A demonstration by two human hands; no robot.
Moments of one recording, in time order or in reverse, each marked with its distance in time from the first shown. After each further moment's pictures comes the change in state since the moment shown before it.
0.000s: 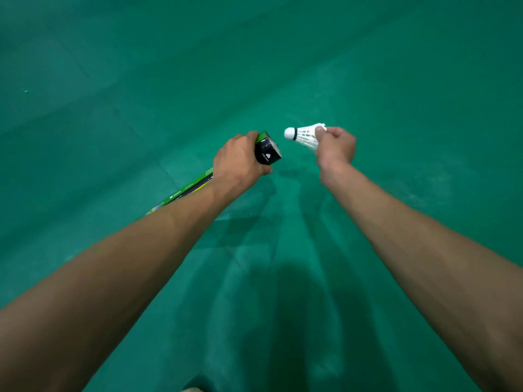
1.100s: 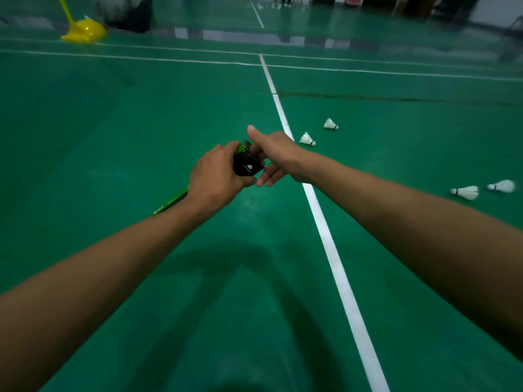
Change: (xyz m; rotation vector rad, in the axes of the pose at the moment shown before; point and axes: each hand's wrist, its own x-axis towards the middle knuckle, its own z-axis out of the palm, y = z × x) left_hand -0.114 0.447 0.032 -0.292 -0.115 0.992; right_hand -0.055 -0.122 -0.477 -0.270 0.060 0.007
